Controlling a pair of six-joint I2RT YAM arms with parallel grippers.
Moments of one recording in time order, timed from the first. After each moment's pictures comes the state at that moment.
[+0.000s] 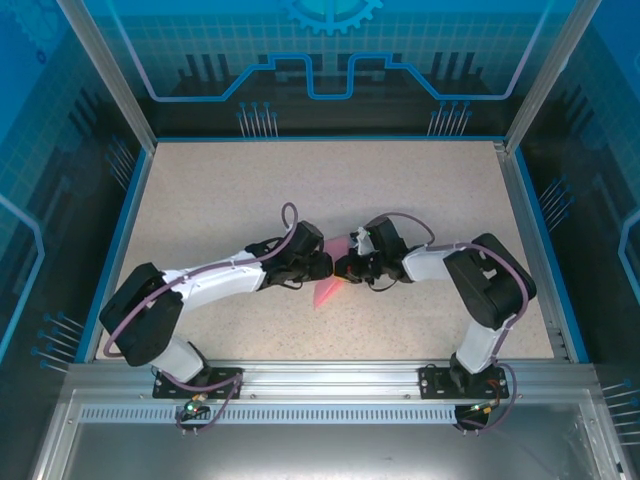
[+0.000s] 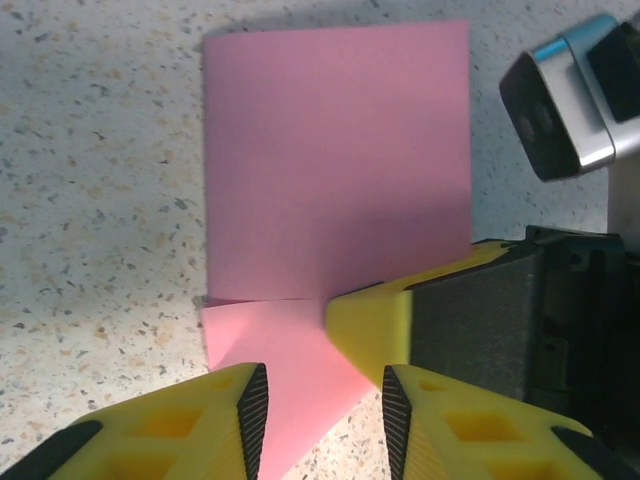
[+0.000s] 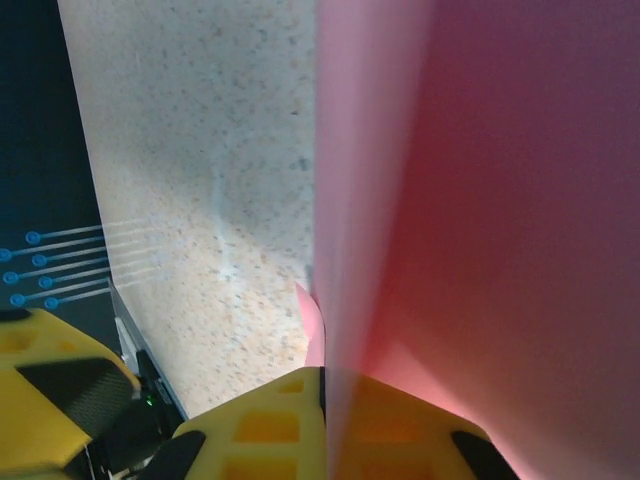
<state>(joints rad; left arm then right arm) -0.76 1.54 0.91 -0.31 0.00 -0.84 0.55 1.76 0.75 0.16 -0.64 0.87</state>
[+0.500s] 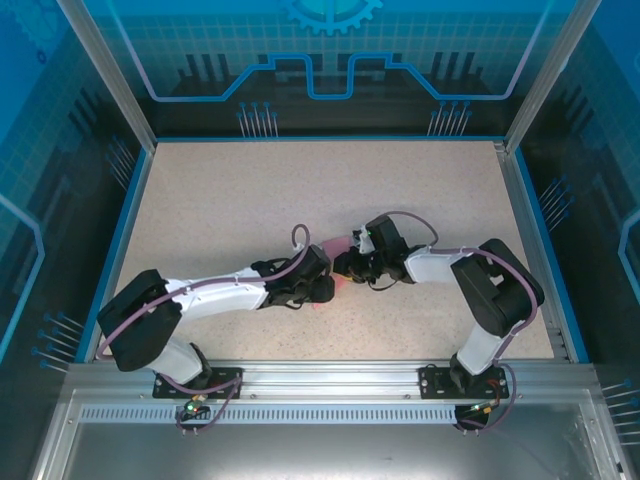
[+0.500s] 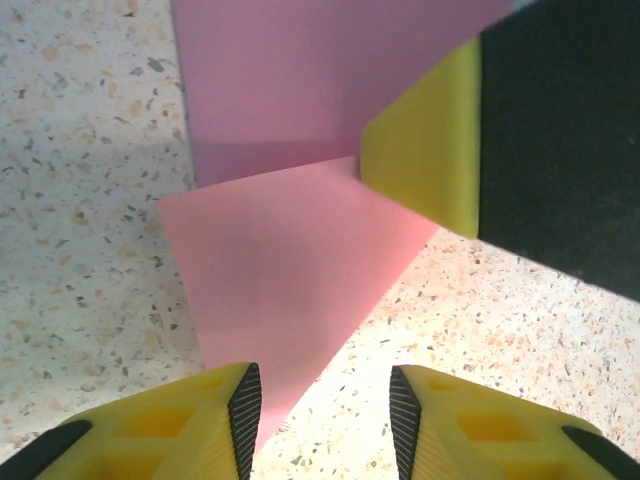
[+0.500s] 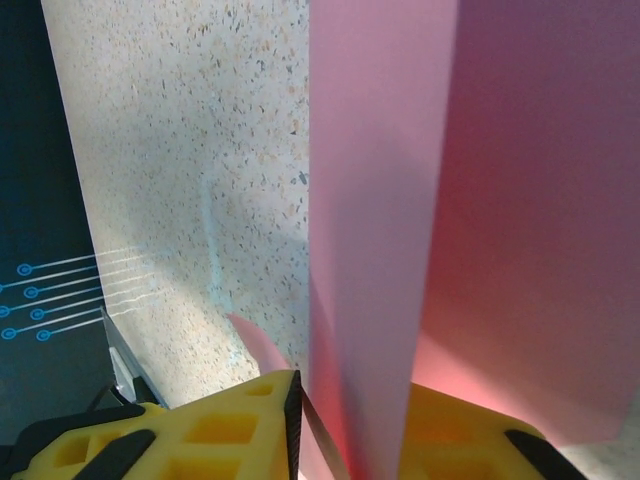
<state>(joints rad) -0.88 1.51 0.81 -0.31 -0.07 -0.82 0.54 1.71 0.75 0.09 -0.58 0.87</state>
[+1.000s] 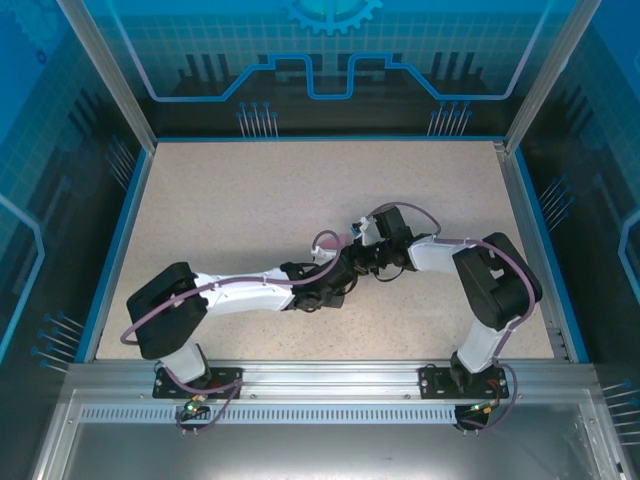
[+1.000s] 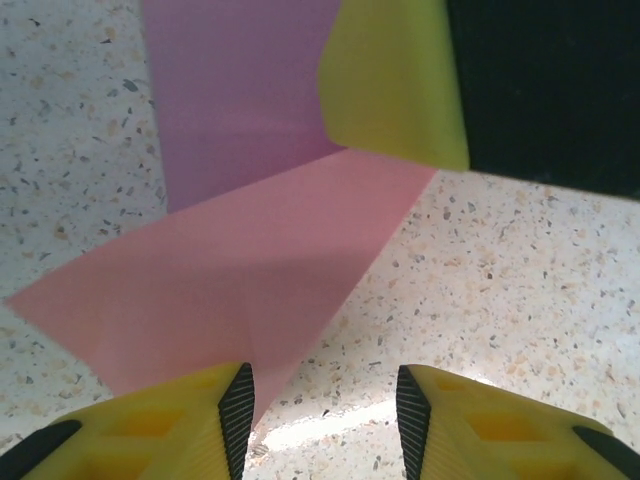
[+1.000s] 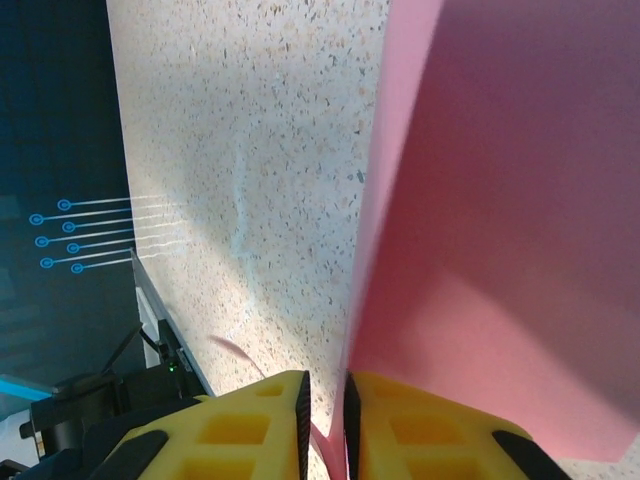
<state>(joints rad) -1.01 1.67 0.99 -0.47 -0.30 -0.87 0.46 1.75 0.83 0.00 -0.77 0.71</state>
